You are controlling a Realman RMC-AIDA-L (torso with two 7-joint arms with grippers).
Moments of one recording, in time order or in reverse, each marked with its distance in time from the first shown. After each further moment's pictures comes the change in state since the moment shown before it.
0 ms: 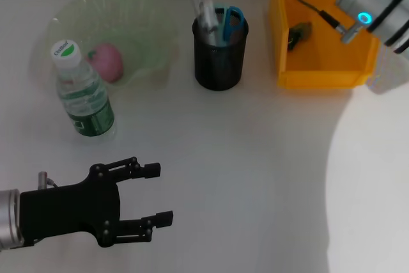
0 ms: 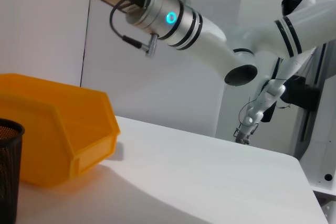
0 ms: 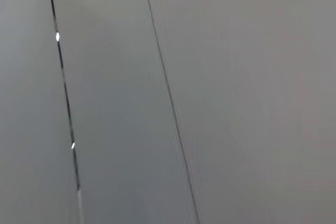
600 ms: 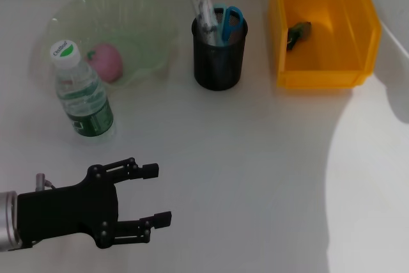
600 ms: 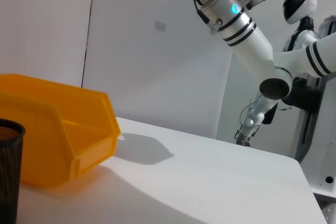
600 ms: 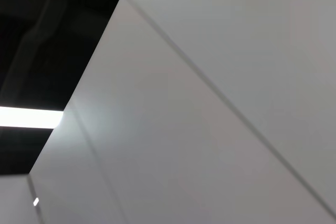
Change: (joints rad) left arm 0.008 0.001 -0.002 0.000 -0.005 0.005 0.001; right arm -0.277 -0.058 0.433 -0.110 -0.030 -0.403 0.402
